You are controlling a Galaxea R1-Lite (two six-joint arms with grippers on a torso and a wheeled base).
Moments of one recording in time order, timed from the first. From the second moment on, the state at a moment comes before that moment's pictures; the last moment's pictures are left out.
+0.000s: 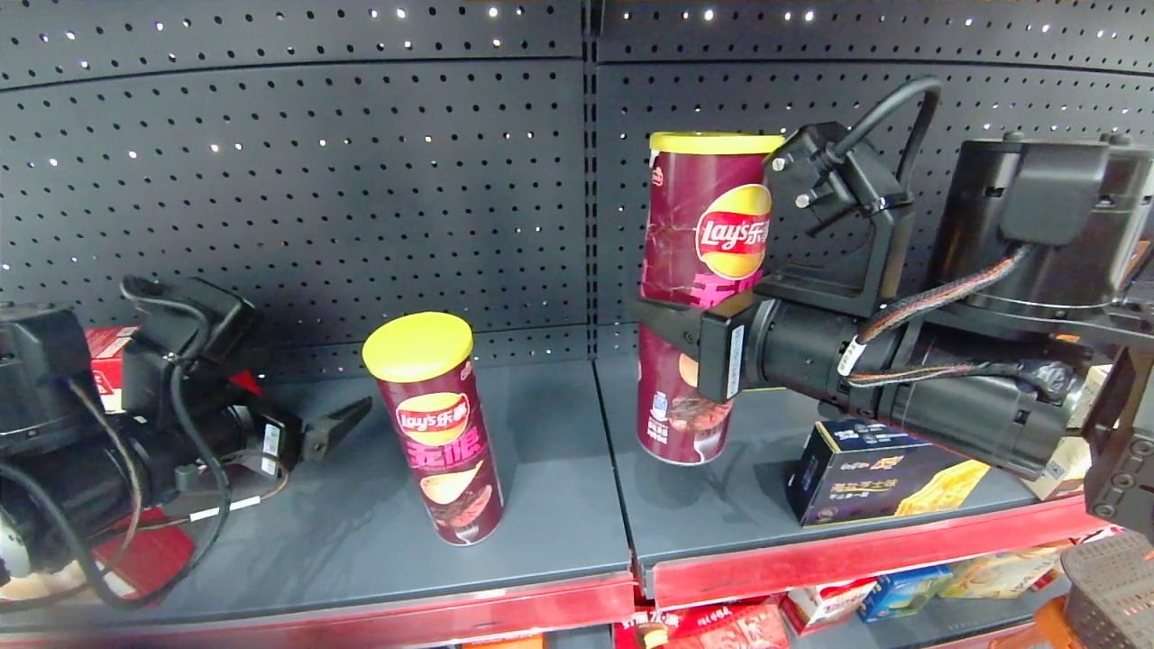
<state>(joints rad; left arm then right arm) -0.07 1.44 -0.54 -0.68 -0.12 0.32 0.83 1.62 -1.06 -0.53 -0.08 -0.03</state>
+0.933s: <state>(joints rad) 0.16 1.00 -0.41 -0.67 -0.12 0.25 0.80 1.82 -1.29 -0.54 -0.08 -0.03</state>
